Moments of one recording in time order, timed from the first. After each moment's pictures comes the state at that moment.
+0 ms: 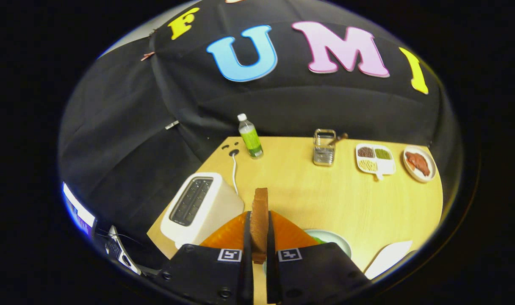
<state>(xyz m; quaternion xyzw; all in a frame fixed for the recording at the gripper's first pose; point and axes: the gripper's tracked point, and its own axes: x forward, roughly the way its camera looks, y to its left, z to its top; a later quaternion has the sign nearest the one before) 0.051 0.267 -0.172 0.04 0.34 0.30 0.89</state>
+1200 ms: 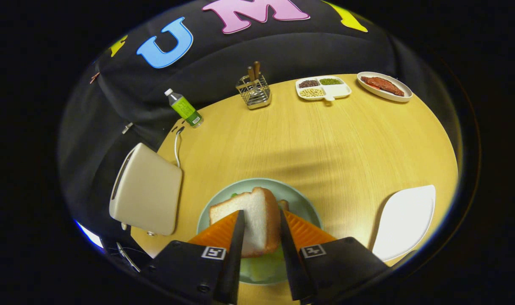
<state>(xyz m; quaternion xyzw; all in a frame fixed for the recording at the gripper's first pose) 0.058 0.150 -0.321 0.09 0.43 0.19 0.88</state>
